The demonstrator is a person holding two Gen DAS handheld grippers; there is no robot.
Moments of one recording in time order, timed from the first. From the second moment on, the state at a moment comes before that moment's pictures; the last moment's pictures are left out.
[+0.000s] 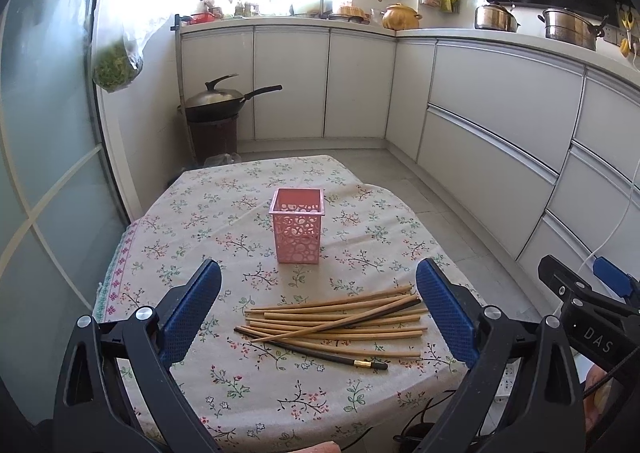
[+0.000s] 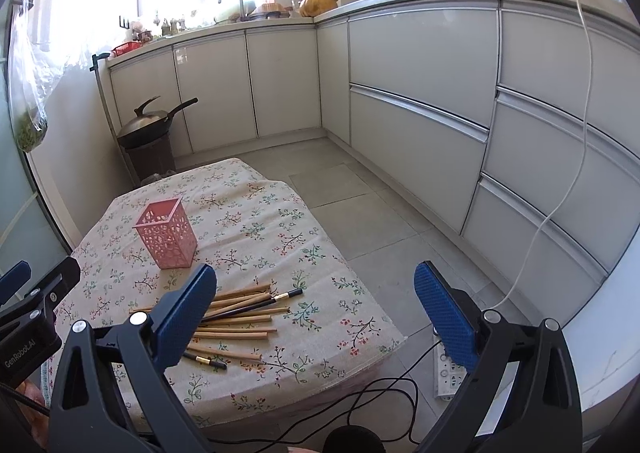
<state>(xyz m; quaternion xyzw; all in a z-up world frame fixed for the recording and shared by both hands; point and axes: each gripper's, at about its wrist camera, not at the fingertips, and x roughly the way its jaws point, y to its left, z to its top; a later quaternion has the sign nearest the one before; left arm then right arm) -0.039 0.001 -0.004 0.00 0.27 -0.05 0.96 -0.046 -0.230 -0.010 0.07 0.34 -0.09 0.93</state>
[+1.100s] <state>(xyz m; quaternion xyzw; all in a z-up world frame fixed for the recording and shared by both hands) -0.041 -0.001 -0.001 0.00 0.27 -0.06 0.96 -0.048 -0.229 -0.012 0.07 0.34 -0.08 0.93</state>
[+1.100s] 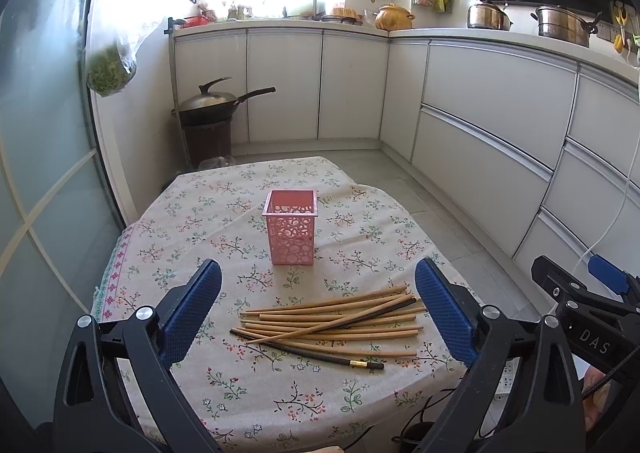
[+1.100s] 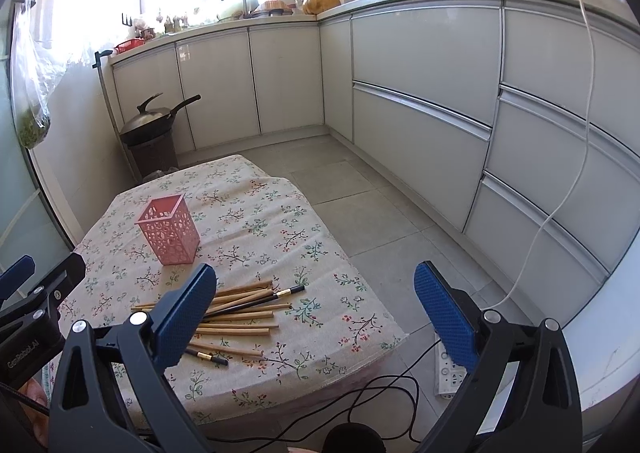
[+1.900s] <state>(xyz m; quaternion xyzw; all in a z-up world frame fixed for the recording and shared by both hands) -0.040 -0.001 -0.005 0.00 0.27 -0.06 0.96 -0.049 -0.228 -0.010 0.07 0.35 -0.07 0.93</state>
